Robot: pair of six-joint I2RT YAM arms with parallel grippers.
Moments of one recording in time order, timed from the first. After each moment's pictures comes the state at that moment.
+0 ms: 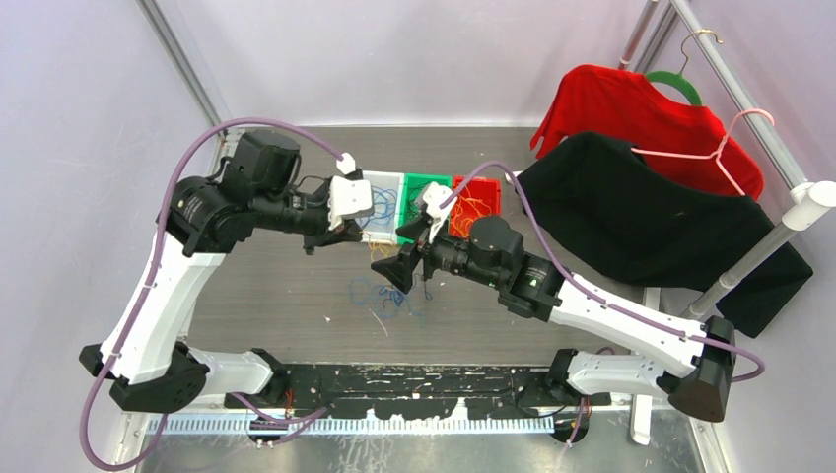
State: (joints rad) left arm -0.66 1.28 1.87 -1.32 0.52 0.66; right arm 1.03 1.07 0.96 0.06 -0.07 0.18
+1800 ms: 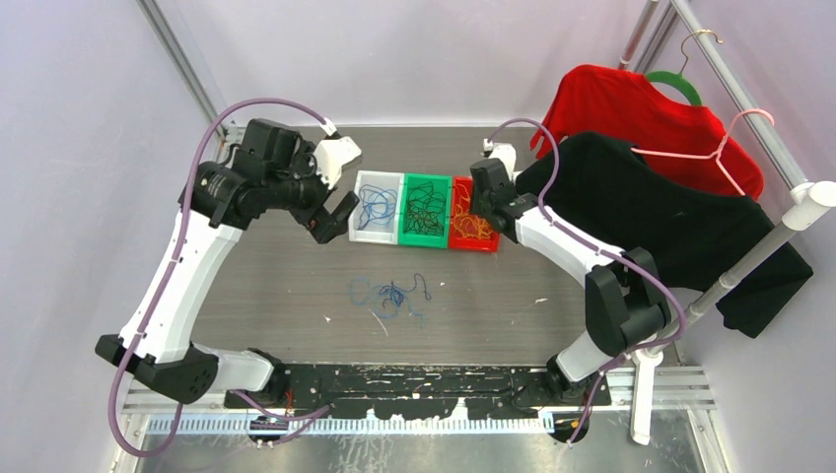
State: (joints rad) left arm -0.47 1.33 1.76 -1.24 0.22 0.38; right arm 0.47 1.57 1.09 -0.24 0.42 0.38
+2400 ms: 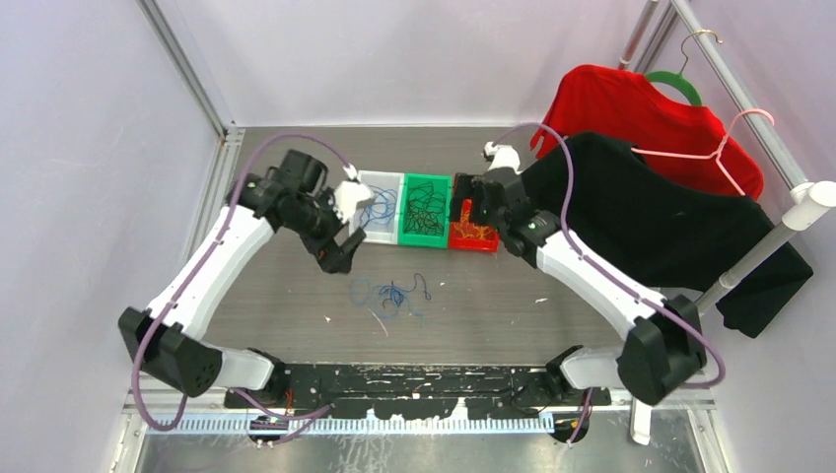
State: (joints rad) left arm -0.42 1.34 1.46 -1.20 0.36 0.45; right arm 0.52 1.34 1.04 -0.25 0.28 0.39
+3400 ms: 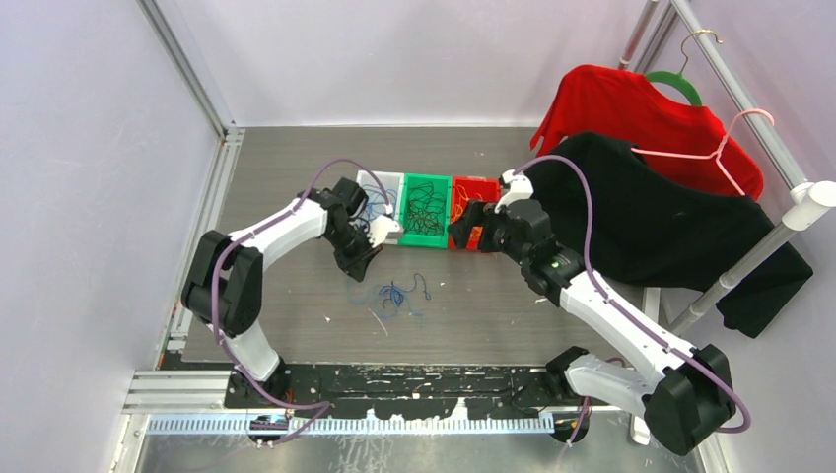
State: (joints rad) left arm -0.46 1.71 1.16 -0.86 0.44 0.62; right arm 0.53 1.04 0.75 -0.12 0.05 0.49
